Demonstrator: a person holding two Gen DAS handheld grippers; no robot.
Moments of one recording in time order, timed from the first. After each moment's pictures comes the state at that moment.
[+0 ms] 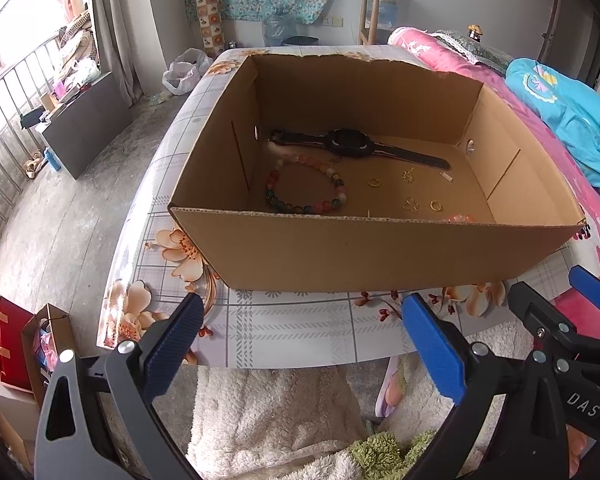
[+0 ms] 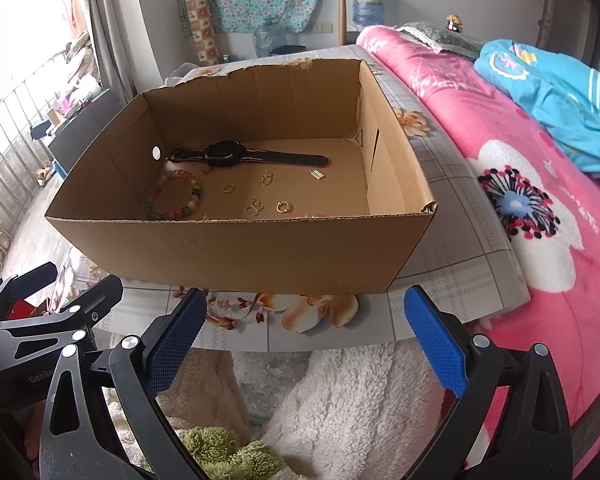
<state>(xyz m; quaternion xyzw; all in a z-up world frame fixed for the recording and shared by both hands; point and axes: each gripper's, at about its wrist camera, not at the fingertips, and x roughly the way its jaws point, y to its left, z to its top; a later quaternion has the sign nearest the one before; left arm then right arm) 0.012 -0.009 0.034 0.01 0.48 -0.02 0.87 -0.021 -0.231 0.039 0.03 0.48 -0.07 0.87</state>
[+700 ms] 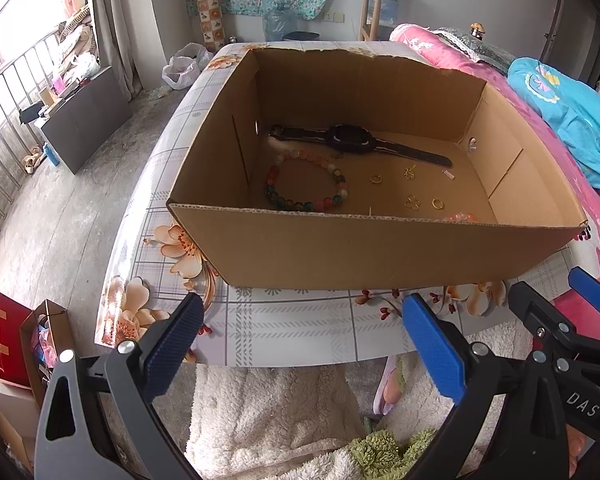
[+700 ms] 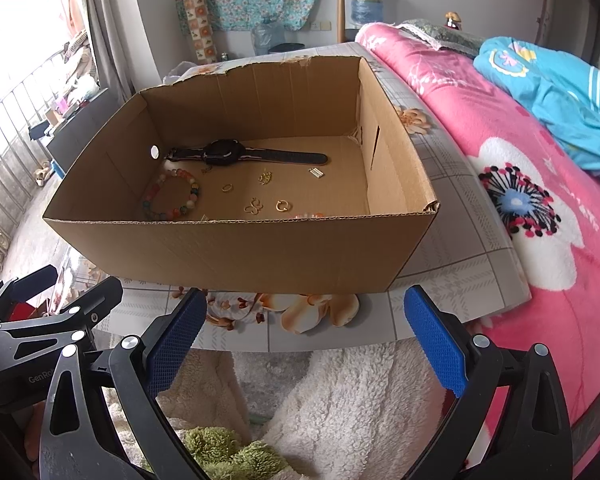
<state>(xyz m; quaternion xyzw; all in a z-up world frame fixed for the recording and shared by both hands) 0.014 -0.008 0.032 0.01 0.49 -0.02 0.87 -0.020 -0.230 0.036 0.03 0.48 -0.08 0.87</state>
